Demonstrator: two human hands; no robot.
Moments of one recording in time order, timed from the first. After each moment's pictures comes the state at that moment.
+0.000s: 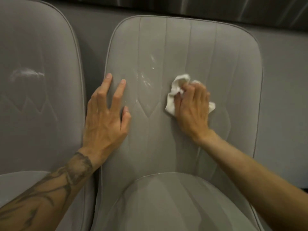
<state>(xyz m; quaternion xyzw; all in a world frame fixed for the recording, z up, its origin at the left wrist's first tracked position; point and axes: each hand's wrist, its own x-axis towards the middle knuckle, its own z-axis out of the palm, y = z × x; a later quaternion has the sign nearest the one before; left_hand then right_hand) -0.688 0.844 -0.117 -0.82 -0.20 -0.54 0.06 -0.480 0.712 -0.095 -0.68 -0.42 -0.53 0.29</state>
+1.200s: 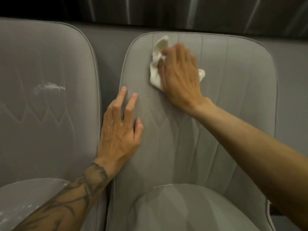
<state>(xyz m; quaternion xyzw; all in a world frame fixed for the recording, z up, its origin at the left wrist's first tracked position) -0.687 0.849 -0.120 -0.82 -0.19 -0.54 0.05 -0.521 0.773 0.013 -0.65 -0.50 -0.51 0.27</state>
